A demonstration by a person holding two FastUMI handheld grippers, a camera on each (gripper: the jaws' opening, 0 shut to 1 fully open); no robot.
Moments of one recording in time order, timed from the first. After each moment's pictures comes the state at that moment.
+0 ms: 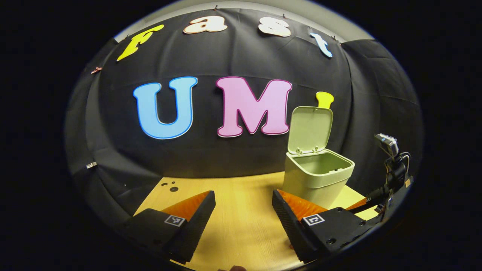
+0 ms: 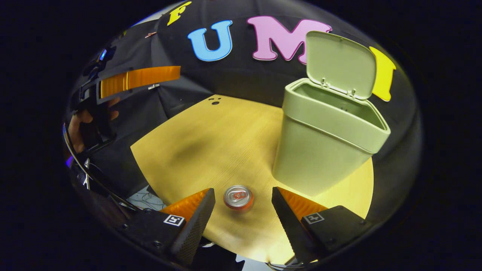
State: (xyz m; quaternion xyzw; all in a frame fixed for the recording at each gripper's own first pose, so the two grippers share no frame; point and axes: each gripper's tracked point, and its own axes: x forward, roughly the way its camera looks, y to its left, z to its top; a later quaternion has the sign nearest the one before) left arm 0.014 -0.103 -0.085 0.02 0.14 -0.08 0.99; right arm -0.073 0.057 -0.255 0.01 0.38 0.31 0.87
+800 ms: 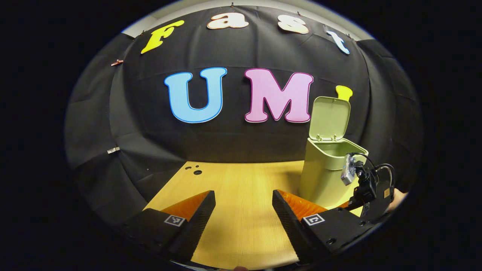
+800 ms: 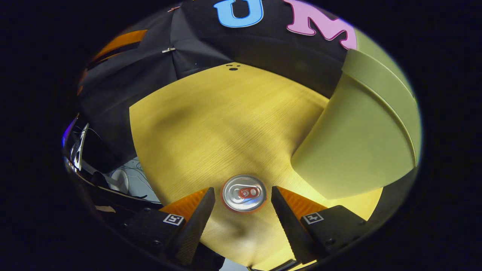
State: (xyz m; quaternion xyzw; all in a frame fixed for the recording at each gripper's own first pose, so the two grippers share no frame) left arm -0.036 -0.057 -0.105 0.01 0.17 -0.01 0.98; right arm -0.074 0.094 -0.346 -0.08 0.44 0.36 0.82
